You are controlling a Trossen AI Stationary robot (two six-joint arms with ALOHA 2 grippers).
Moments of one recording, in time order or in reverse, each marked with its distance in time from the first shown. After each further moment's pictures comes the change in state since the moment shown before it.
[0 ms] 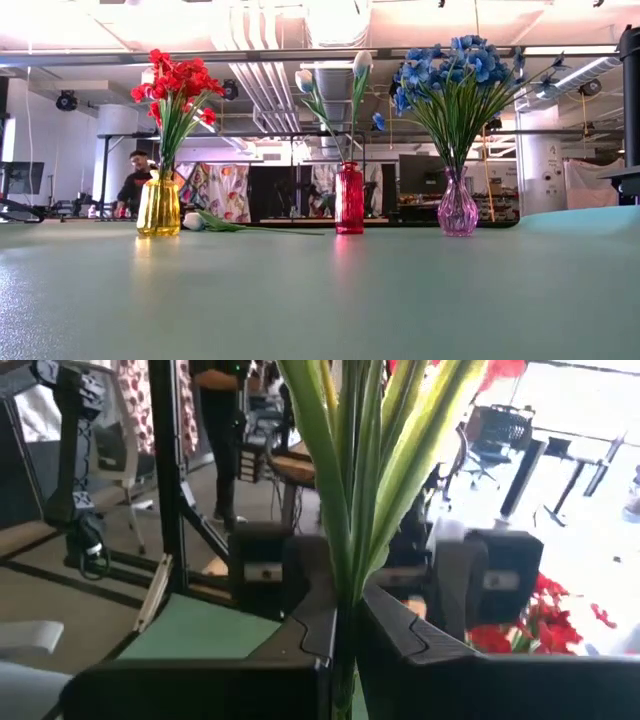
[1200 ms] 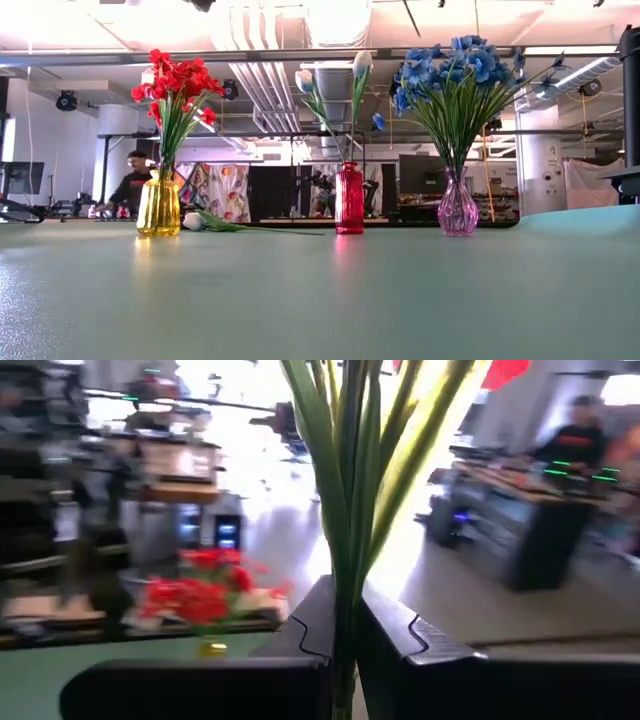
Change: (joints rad) left arm 0.002 -0.225 0.000 -0.456 -0.118 -0.067; right arm -0.730 -0.019 0.400 -0.380 -0.260 -0.033
